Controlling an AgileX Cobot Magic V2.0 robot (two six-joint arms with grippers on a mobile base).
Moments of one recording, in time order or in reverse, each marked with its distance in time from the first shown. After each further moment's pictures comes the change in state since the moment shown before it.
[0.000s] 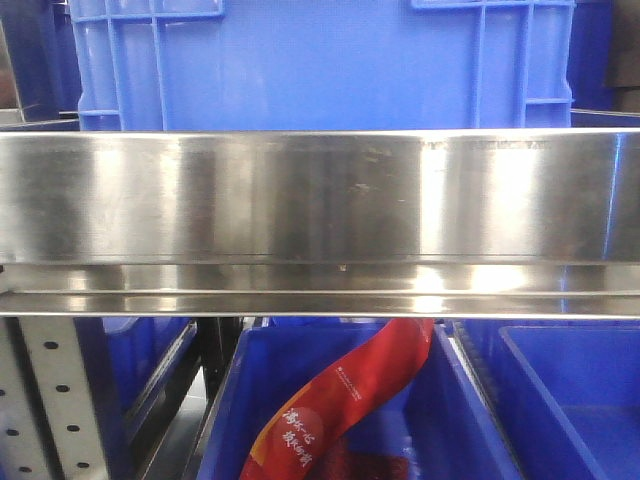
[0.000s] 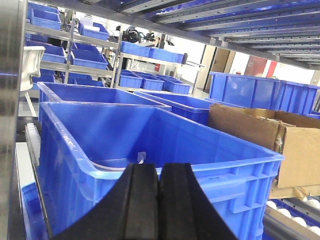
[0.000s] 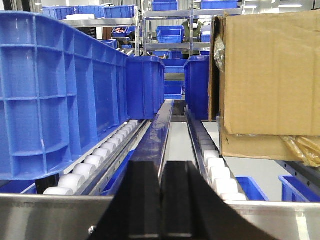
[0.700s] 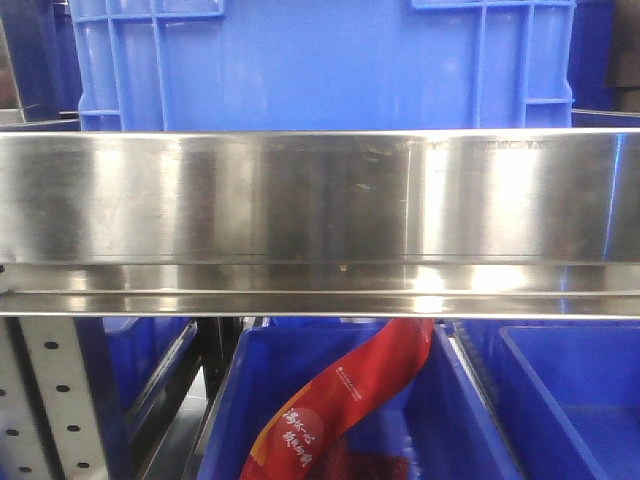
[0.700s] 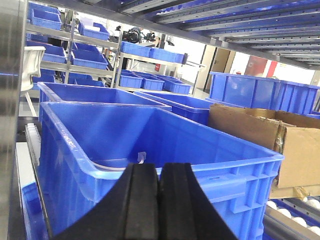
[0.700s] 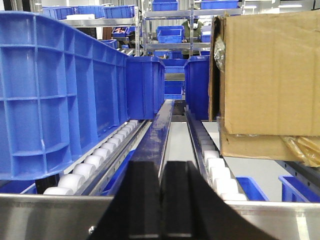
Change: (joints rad) left arm 0.000 0.000 0.000 0.000 0.000 0.000; right arm 0.000 0.000 0.000 0.000 0.000 0.000
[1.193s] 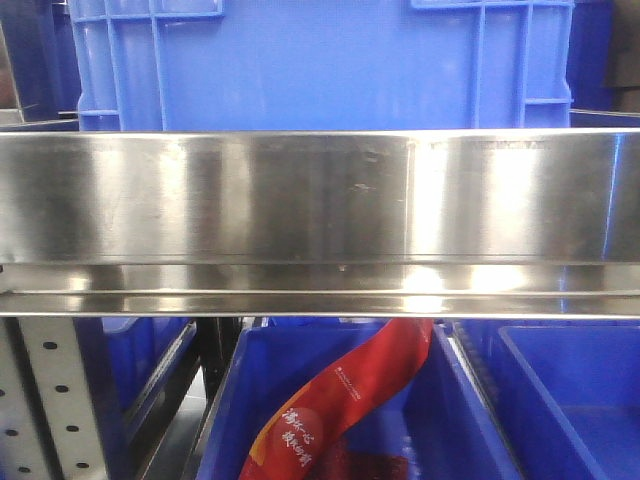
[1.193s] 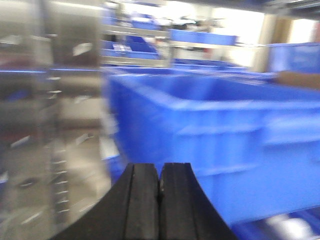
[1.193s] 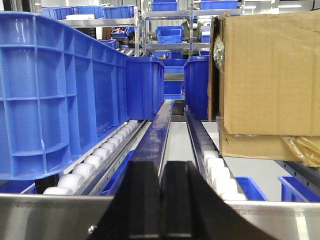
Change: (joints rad) left arm 0.204 -0.211 0.276 0.131 0.002 0.000; right arm 0.000 0.000 0.000 0.000 0.000 0.000
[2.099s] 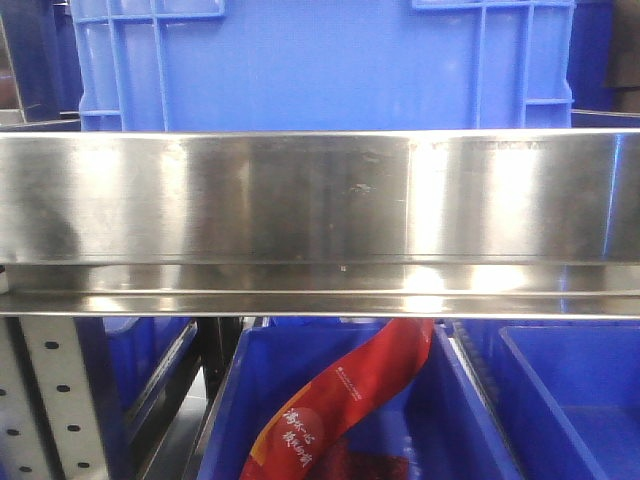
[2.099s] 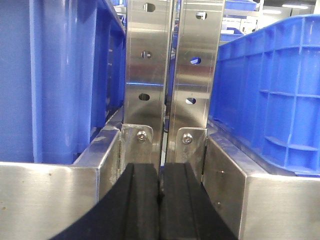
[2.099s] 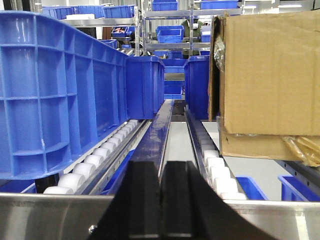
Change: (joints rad) left arm 0.260 -0.355 0.384 0.019 -0.076 0.000; right arm -0.001 0.000 0.002 0.000 0.000 0.000
